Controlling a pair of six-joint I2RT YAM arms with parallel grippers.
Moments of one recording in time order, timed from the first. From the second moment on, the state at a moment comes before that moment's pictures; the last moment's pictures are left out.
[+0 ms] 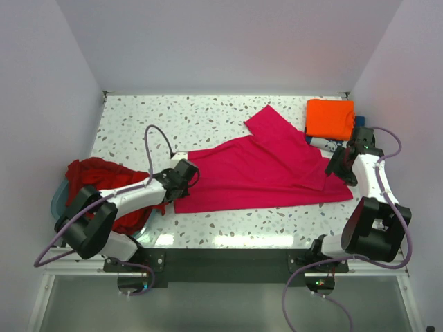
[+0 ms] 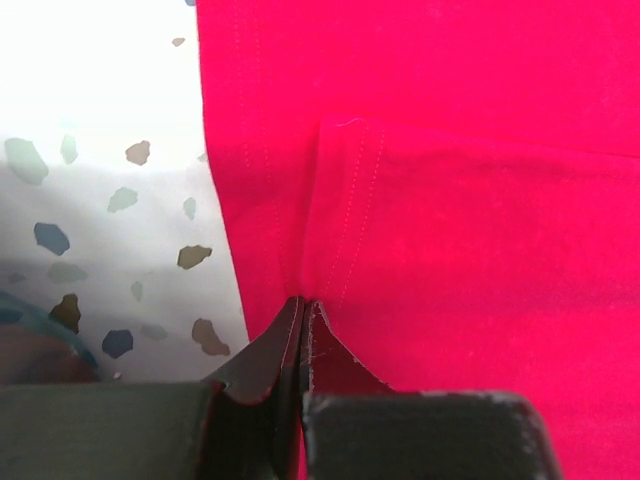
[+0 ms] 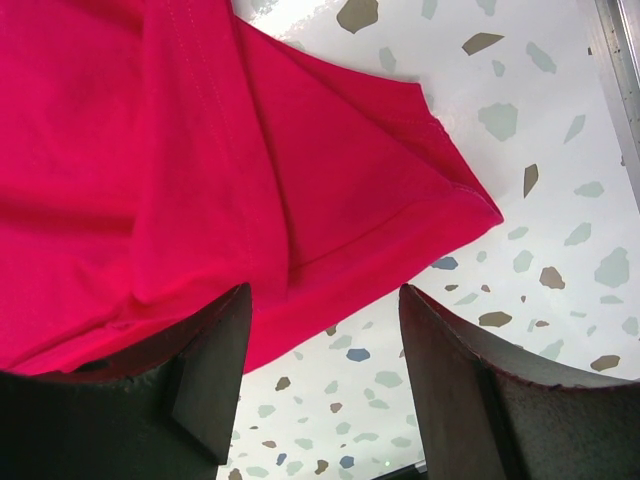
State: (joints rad) left arm -0.65 1.45 0.69 -0.32 -0.45 -0.57; right arm -0.31 1.38 1.01 -0.77 0.11 0.25
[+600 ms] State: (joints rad) left arm -0.64 1.20 0.61 -0.46 -0.46 -0.68; right arm -0.30 1.38 1.01 -0.77 0.11 0.25
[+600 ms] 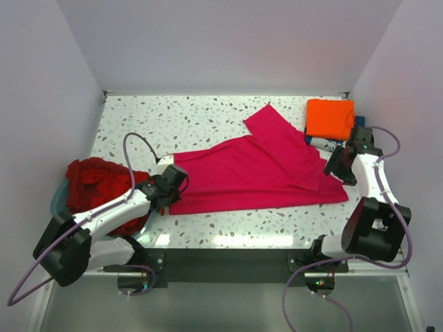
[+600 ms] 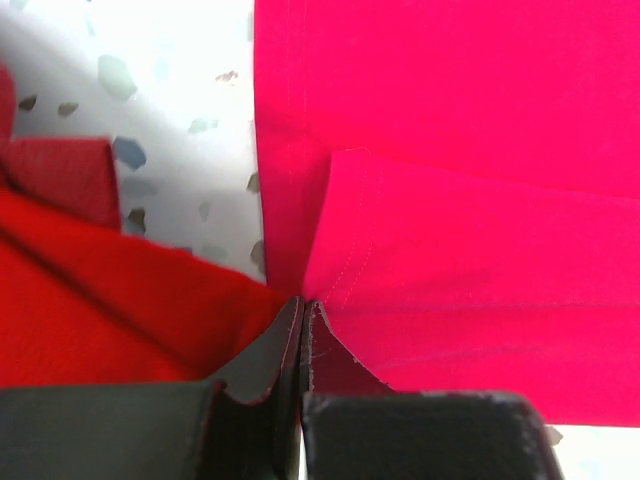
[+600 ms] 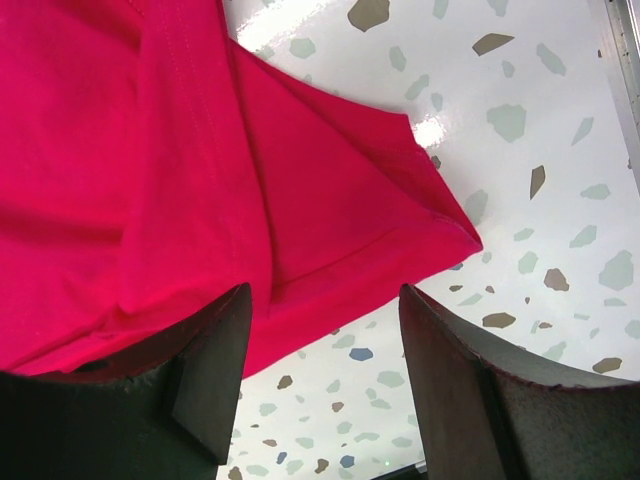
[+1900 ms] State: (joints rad) left arm -0.80 1.38 0.74 -0.47 -0.49 -0.72; right arm -0.16 1.42 0.87 -0.73 -0.02 0.27
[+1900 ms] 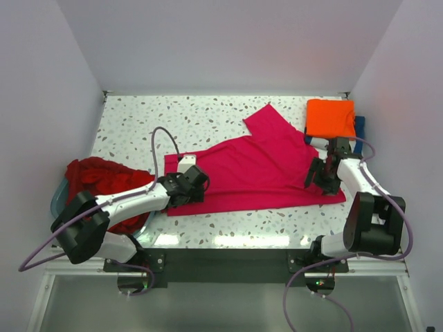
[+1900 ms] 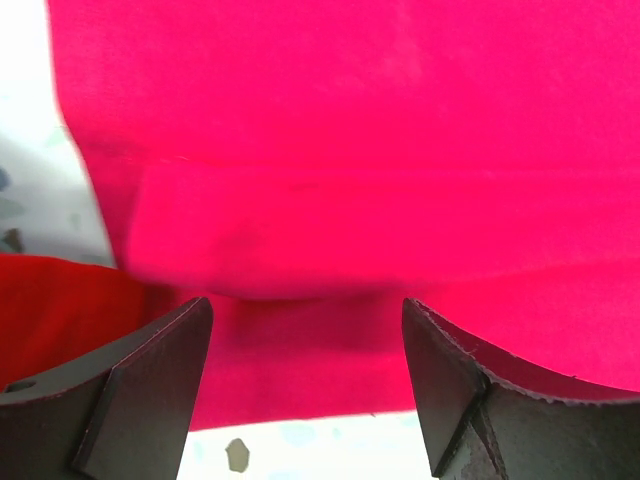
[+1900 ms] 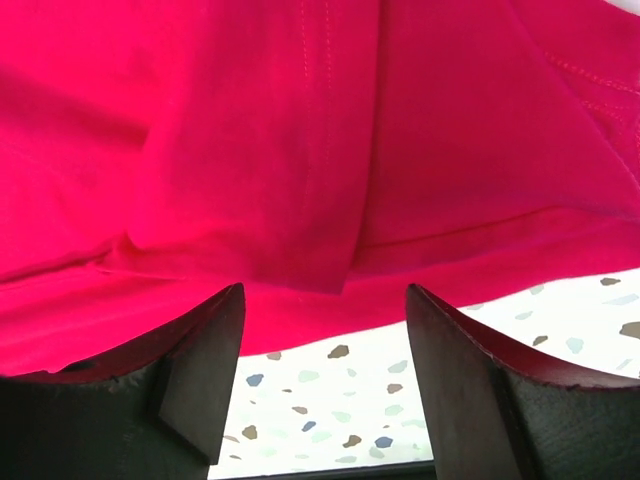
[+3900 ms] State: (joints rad) left arm -0.94 1.31 0.53 -0.26 -0.53 -0.91; right arm 0.09 1.79 1.32 -0.63 -0.05 0.38
